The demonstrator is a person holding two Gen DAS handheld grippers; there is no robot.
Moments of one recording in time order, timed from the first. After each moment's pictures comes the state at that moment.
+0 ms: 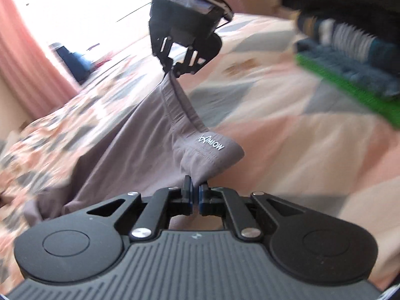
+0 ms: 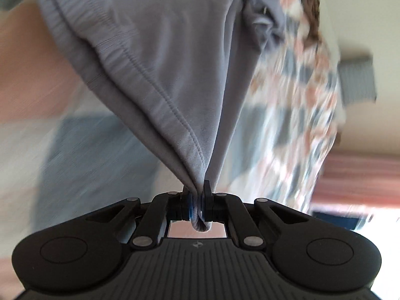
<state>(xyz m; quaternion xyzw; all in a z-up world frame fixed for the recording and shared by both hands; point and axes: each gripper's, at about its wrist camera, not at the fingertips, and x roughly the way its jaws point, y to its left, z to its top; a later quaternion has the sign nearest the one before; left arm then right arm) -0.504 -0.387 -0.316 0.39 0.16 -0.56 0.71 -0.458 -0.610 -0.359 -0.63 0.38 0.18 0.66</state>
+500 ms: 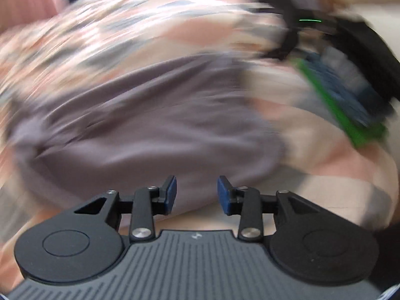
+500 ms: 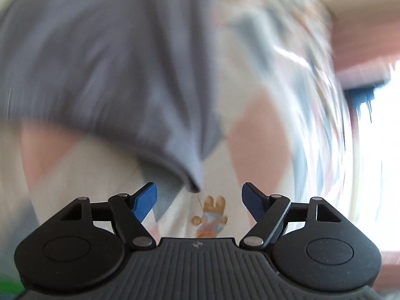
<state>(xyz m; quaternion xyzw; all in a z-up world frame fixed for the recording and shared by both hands) -0.367 -0.315 -0.269 0.29 0.41 -0.52 0.69 -0.482 -0.588 -0.308 -0.33 0.55 -0.03 0.77</state>
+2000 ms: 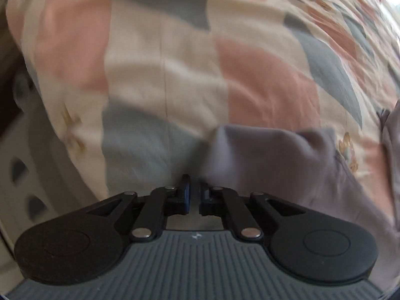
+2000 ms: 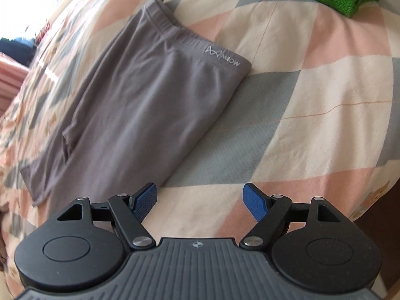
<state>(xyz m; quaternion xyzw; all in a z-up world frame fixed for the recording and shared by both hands) 0.137 -0.012 -0.334 0.05 0.62 -0.18 0.77 -0.533 -0.334 -0.330 0.57 0.29 -0.50 0.59</state>
